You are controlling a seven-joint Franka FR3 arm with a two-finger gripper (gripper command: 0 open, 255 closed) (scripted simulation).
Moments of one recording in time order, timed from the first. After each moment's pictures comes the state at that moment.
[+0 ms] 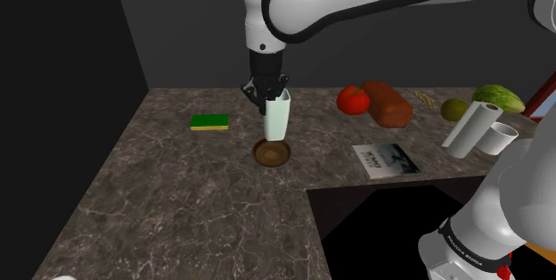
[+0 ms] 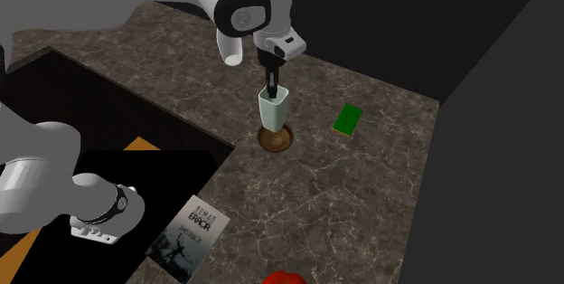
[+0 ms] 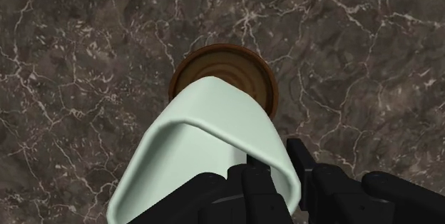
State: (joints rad) arm 0.22 0.11 0.28 -1.81 -0.05 1.89 0.52
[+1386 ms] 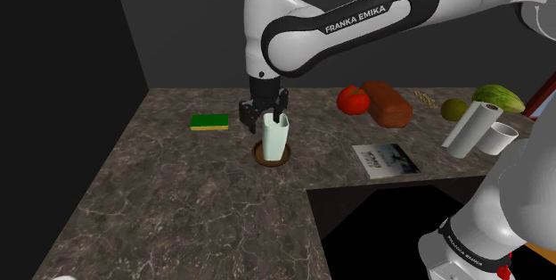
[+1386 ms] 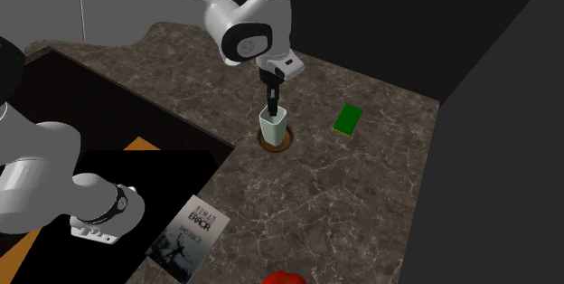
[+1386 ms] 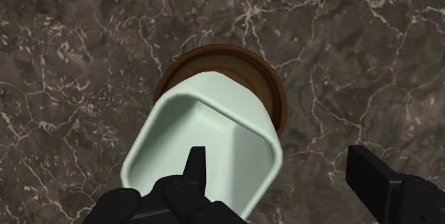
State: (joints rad) arm 0.22 0.15 0.27 -1.92 -0.07 2.03 0.53
